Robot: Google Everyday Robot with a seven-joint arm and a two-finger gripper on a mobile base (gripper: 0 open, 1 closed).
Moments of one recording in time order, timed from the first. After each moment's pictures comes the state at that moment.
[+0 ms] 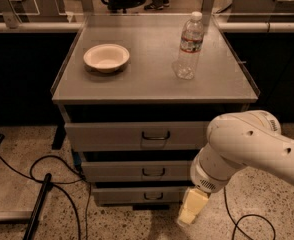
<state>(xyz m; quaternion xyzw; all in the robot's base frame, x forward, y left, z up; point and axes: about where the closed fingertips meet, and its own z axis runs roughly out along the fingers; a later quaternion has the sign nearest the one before) 0.398 -0.123 0.664 -0.55 0.83 0.08 0.08</state>
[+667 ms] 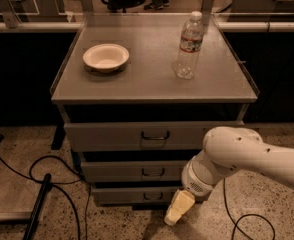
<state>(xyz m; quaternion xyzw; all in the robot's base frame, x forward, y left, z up) 0.414 -0.102 0.602 -0.52 0.83 0.15 0.11</state>
